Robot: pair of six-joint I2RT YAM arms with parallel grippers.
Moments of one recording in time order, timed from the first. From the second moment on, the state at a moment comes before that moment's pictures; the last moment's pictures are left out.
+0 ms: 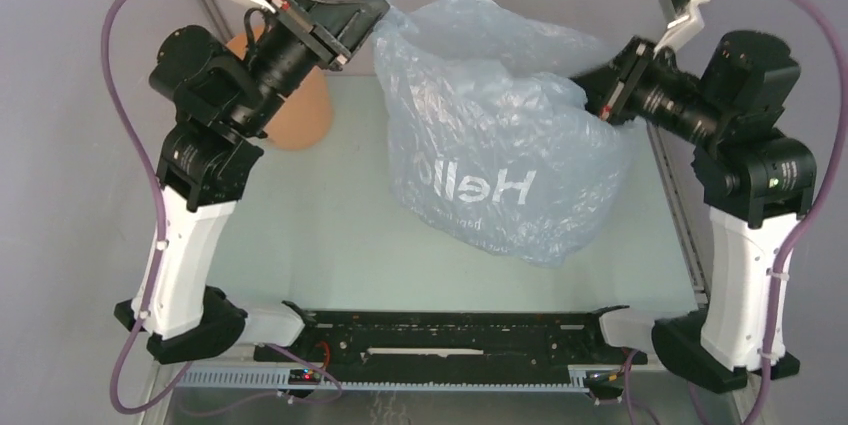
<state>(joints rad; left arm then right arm) -0.62 1.35 2.13 -0.45 0.09 -0.74 0.21 1.32 2.22 -1.05 -0.53 0.55</state>
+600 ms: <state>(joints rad) -0.56 1.12 1.09 -0.50 0.12 -0.86 0.14 0.88 1.14 -1.00 -0.55 0.64</state>
